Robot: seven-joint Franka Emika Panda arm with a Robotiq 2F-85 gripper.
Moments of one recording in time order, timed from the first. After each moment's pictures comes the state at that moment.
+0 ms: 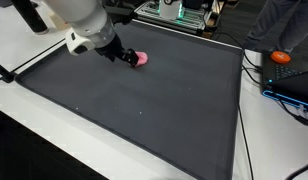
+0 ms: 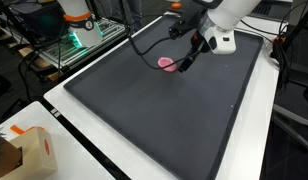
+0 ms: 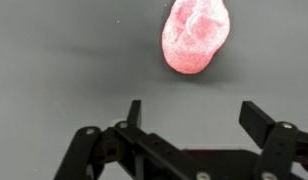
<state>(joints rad) 0.02 0.70 0.04 -1.50 -0.02 1.83 -0.03</state>
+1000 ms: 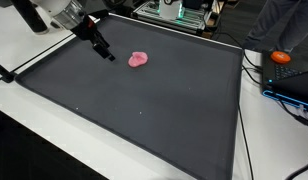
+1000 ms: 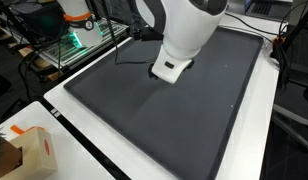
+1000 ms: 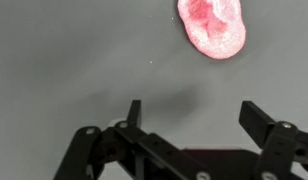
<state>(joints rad) -0.10 0.62 -0.09 -1.67 0.27 1.90 0.36</state>
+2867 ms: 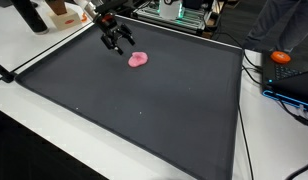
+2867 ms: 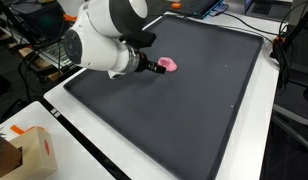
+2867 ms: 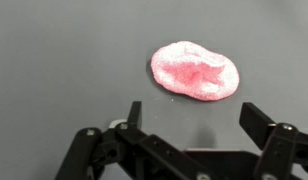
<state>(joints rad) -0.18 0.44 -0.16 -2.21 1.05 2.06 0.40</state>
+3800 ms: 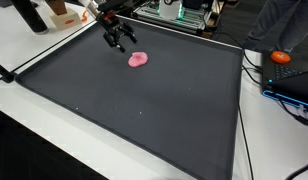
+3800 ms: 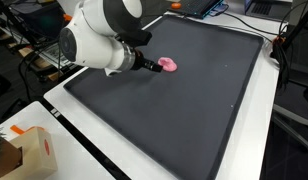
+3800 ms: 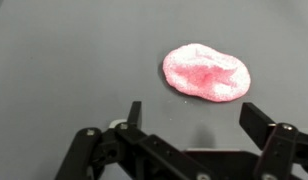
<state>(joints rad) -0.18 0.41 -0.17 -2.26 1.07 2.06 0.40</state>
